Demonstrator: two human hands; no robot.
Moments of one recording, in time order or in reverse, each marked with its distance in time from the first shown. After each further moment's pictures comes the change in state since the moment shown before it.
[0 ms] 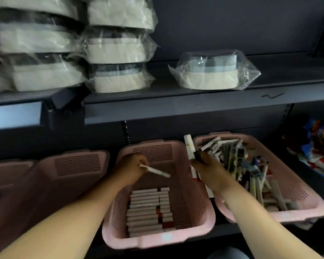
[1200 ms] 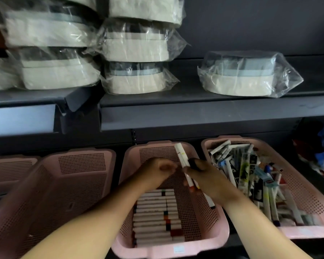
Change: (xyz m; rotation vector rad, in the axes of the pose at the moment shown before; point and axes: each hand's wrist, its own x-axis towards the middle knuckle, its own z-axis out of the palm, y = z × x) left_hand 0.004 0.026 0.023 -0.273 -0.157 0.104; right_hand 0.009 -0.013 0.030 0.001 -0.164 0.070
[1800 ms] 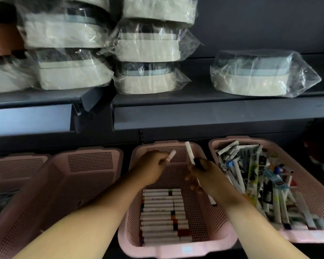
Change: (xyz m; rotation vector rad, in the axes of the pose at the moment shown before) left_hand 0.002 -0.013 -0.026 0.283 0.154 0.082; right_hand 0.018 0.005 0.016 0.022 0.079 0.069
